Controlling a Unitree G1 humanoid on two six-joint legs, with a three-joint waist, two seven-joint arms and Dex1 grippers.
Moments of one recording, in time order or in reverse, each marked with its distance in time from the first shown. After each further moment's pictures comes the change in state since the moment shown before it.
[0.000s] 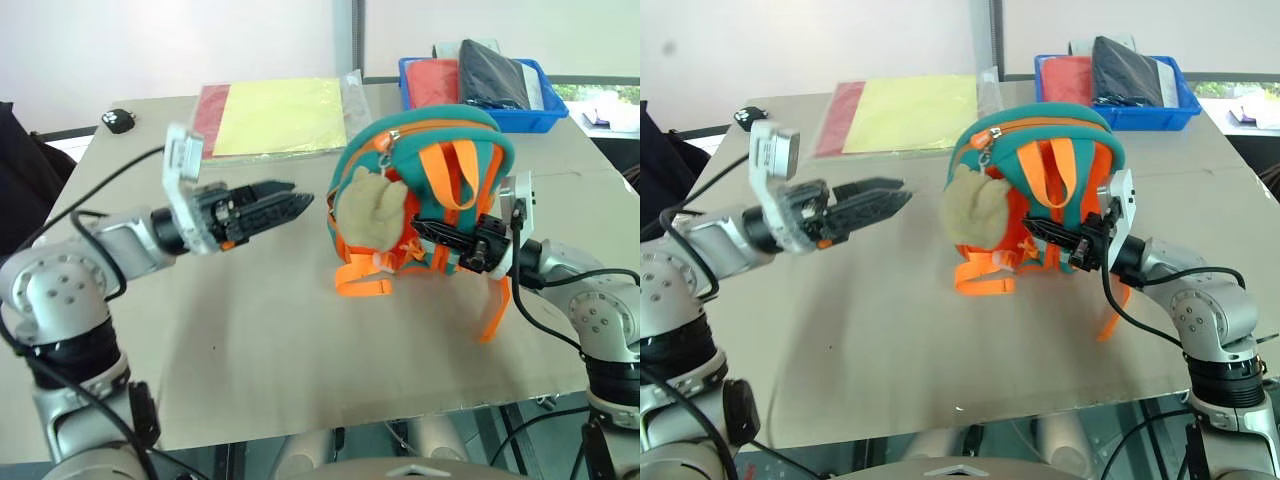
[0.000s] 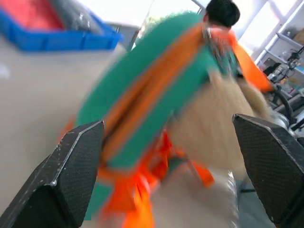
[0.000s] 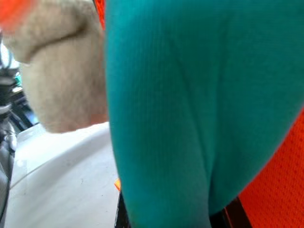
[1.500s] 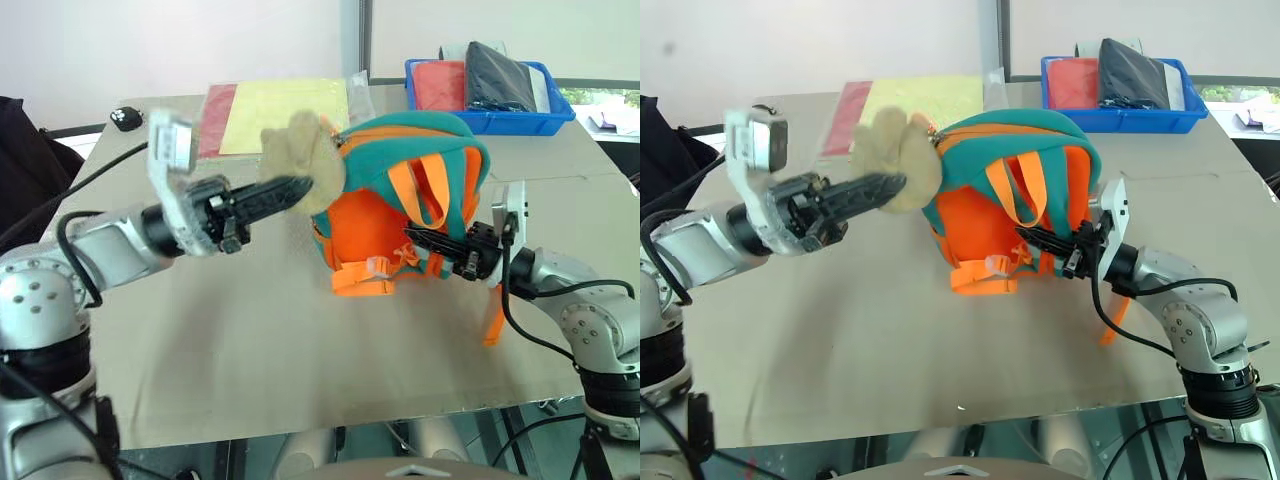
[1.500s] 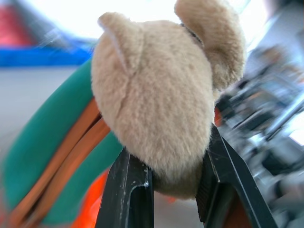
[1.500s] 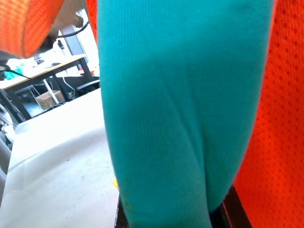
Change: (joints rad) left arm 0.073 0.188 -0.130 0.008 -0.216 -0.231 0.173; right arm 0.033 0.021 0.044 -0.028 -0.063 -0.069 -0.001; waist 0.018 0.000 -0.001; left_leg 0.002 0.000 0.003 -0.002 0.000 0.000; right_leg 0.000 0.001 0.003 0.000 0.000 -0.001
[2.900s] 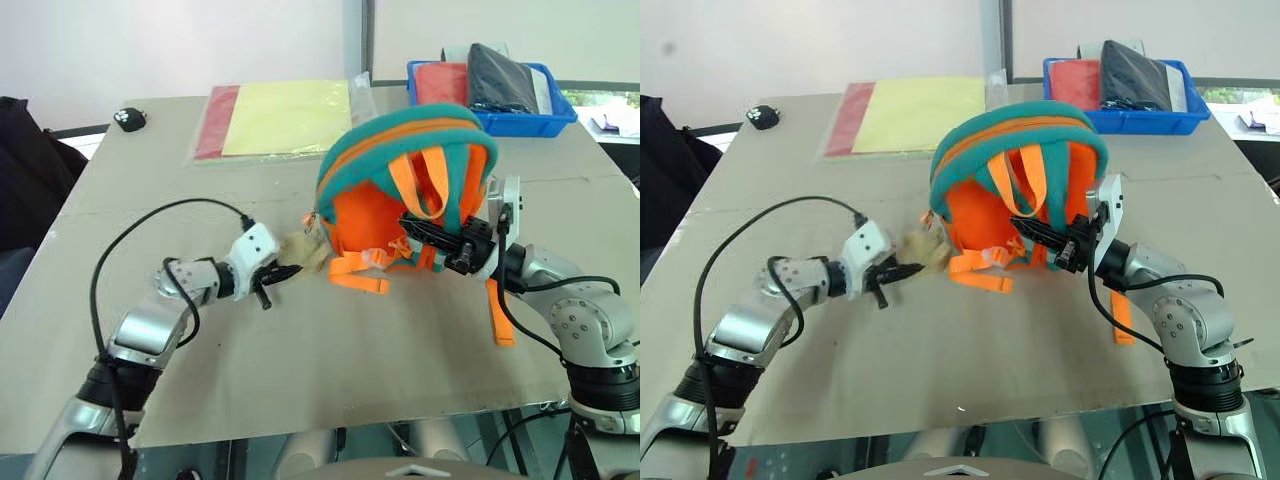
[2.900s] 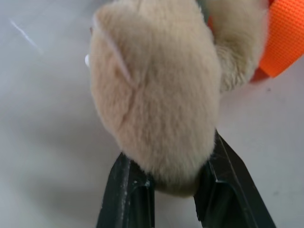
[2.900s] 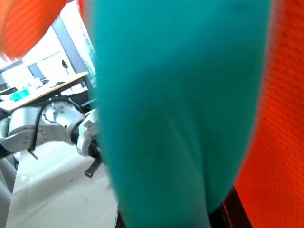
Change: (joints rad) left arm 0.060 -0.111 -0.513 0.242 1.213 -0.553 -0.327; right arm -0.038 0.072 0.000 0.022 0.049 0.017 -0.041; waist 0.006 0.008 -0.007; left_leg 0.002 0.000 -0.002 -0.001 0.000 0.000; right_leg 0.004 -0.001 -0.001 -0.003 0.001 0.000
